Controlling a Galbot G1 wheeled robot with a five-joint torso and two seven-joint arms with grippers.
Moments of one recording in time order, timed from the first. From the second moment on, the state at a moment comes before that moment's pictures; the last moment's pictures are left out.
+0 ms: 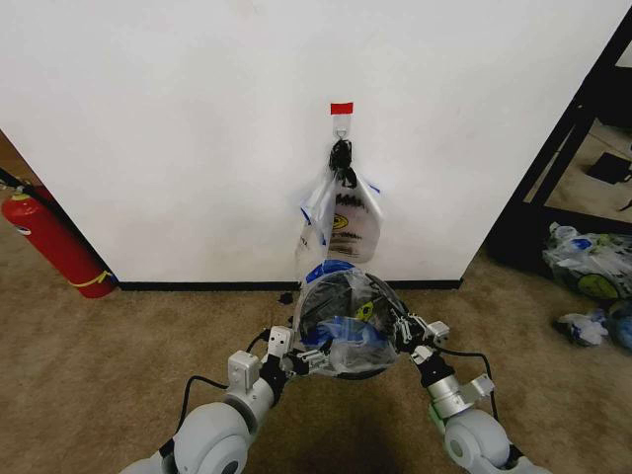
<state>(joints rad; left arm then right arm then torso) 1.23 -0.93 0.06 -2.20 -0.77 0.38 -0.36 -1.34 1.01 0.17 1.76 0.70 0.48 -0.13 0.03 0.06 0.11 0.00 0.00</state>
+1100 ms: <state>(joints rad) 1.22 -0.94 0.10 -2.21 -0.62 0.34 -0.32 -1.32 1.01 0.17 1.75 0.71 0.46 -0.10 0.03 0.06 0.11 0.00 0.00</state>
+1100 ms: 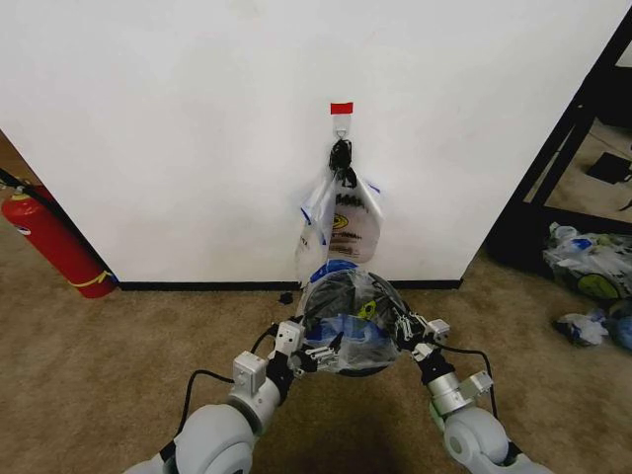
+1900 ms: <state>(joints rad) 1.18 -0.94 0.11 -2.19 -0.71 0.39 -0.32 -1.32 1.02 0.17 1.76 0.72 0.44 -0.08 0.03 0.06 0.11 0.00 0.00</state>
